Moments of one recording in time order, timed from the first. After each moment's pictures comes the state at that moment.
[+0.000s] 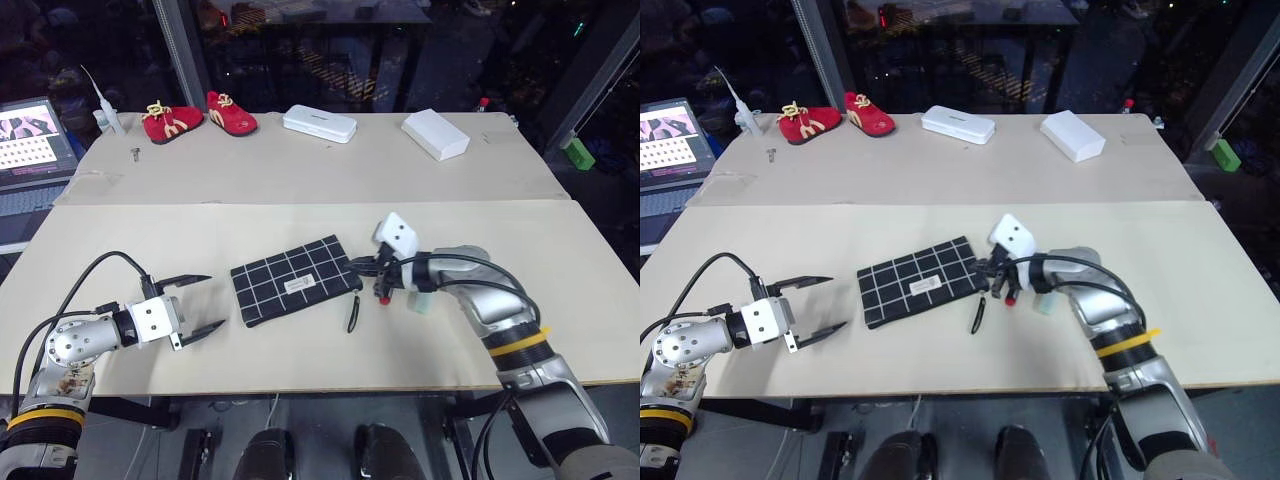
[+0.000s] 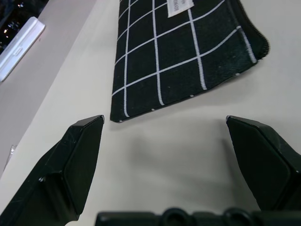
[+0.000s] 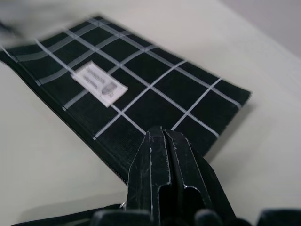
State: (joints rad) left arm -0.19 0.78 0.09 0.47 -0.09 -0.69 -1.02; right arm -0.68 -0.45 0.31 0.19 0.12 0.45 0.90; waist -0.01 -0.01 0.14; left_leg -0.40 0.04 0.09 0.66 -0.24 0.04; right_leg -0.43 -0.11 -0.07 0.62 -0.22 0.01
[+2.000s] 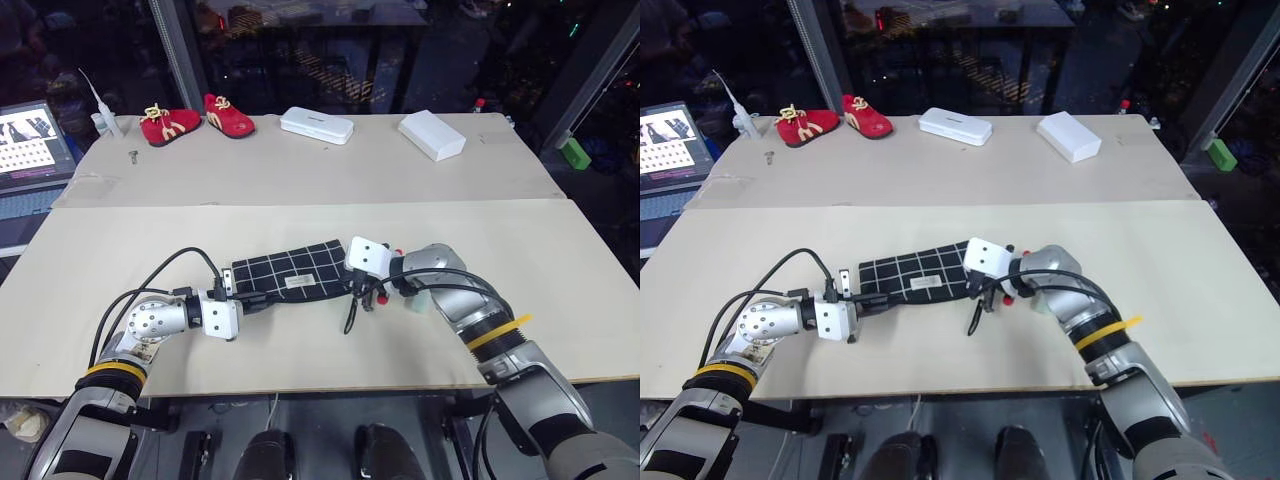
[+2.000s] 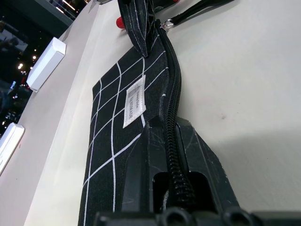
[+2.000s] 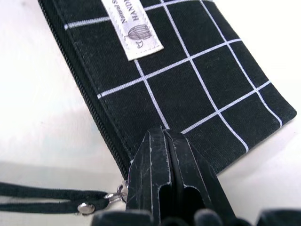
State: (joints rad) left arm -0.47 0.65 -0.22 0.71 0.02 -1.00 -0.93; right arm -0.73 -0.39 0.36 0.34 -0.09 0.25 0.97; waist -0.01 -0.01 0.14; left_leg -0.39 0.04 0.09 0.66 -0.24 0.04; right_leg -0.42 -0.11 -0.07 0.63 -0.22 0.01
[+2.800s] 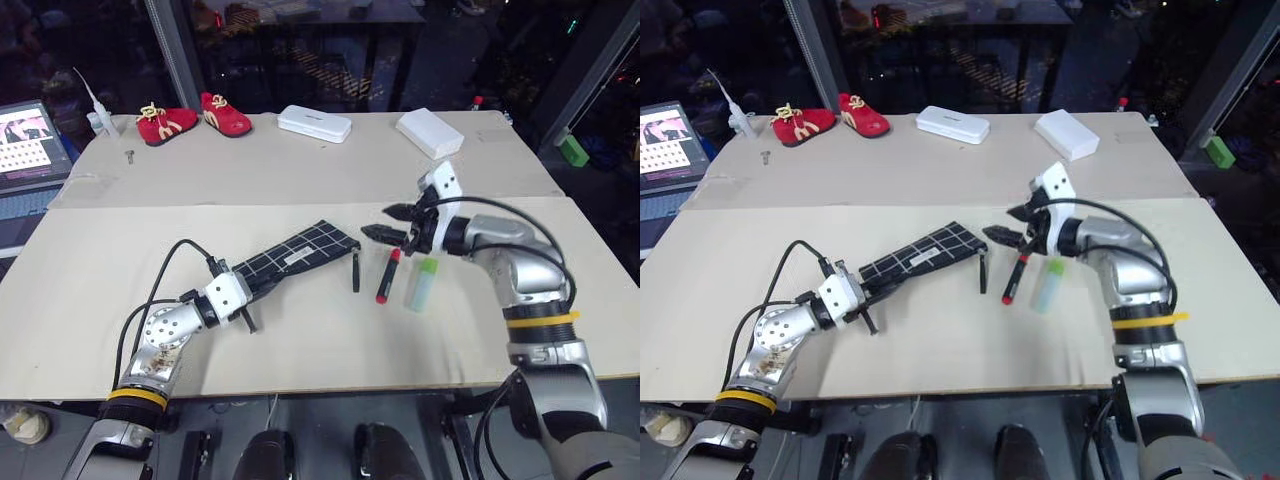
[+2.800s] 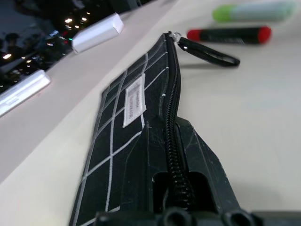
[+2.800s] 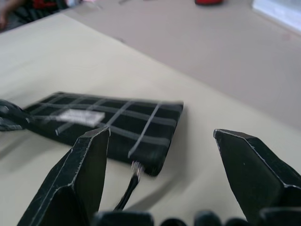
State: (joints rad) left arm -0.28 0.51 -0.10 0.30 -0.14 -0.44 -0.76; right arm -0.71 -0.44 0.01 0.16 0.26 0.66 0.84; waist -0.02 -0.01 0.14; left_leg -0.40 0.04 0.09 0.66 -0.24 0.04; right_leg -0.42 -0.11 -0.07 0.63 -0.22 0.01
